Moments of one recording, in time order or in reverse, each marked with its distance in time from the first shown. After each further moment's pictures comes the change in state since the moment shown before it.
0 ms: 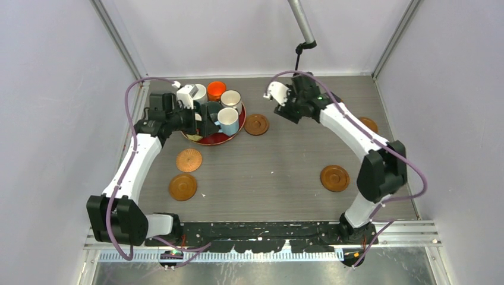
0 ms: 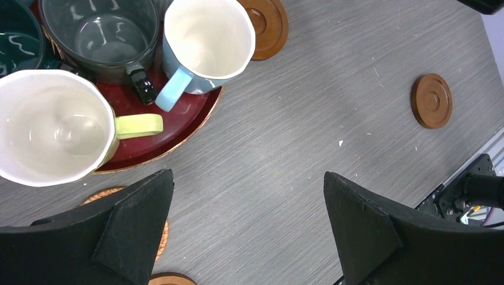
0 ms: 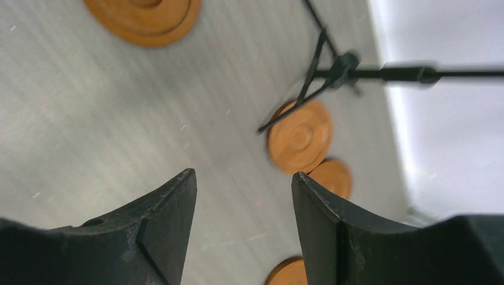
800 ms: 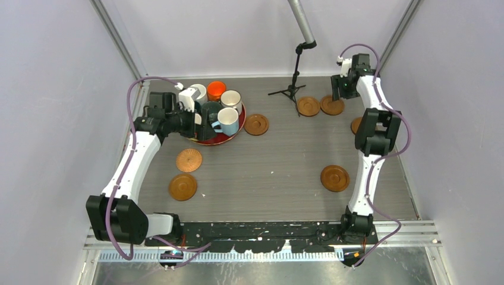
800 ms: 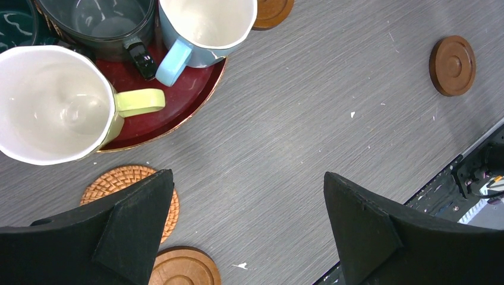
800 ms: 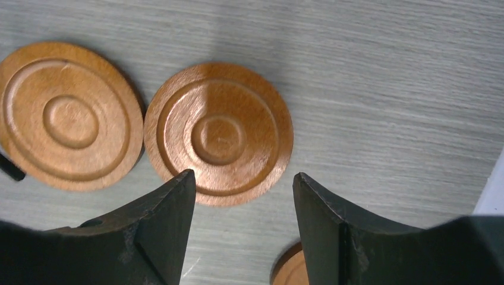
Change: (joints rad) left arm 0.001 0.003 0.048 -0.152 -0.005 0.124; right arm -0.573 0.582 0.586 -0.200 -0.116 0.563
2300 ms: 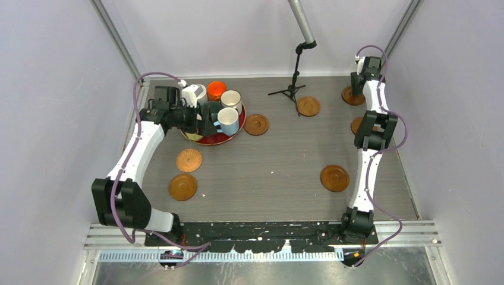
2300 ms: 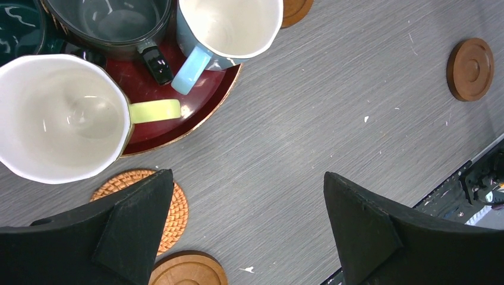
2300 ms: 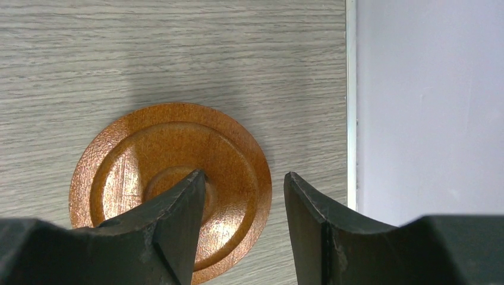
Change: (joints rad) left arm 0.001 0.121 0.068 -0.016 -0.021 0.003; right arm -0.103 0.377 0.420 0.139 0.267 -0.049
